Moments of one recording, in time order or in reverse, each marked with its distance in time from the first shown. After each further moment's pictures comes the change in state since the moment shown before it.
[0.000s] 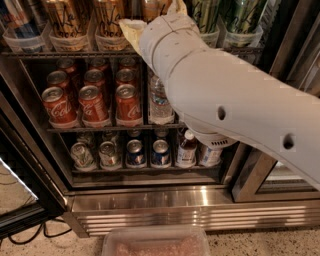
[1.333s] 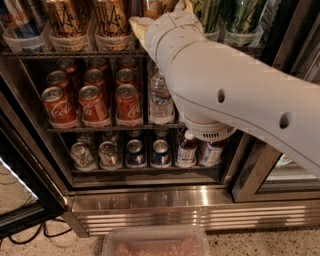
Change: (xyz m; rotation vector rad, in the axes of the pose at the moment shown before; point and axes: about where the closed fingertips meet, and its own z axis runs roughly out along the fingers) arm 0.012 -0.023 0.012 0.078 0.040 -0.013
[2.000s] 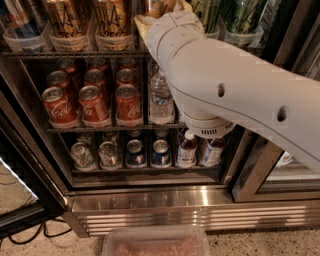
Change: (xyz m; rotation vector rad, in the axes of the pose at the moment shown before) arm 0.004 -0.003 0.007 0.007 0.011 -0.002
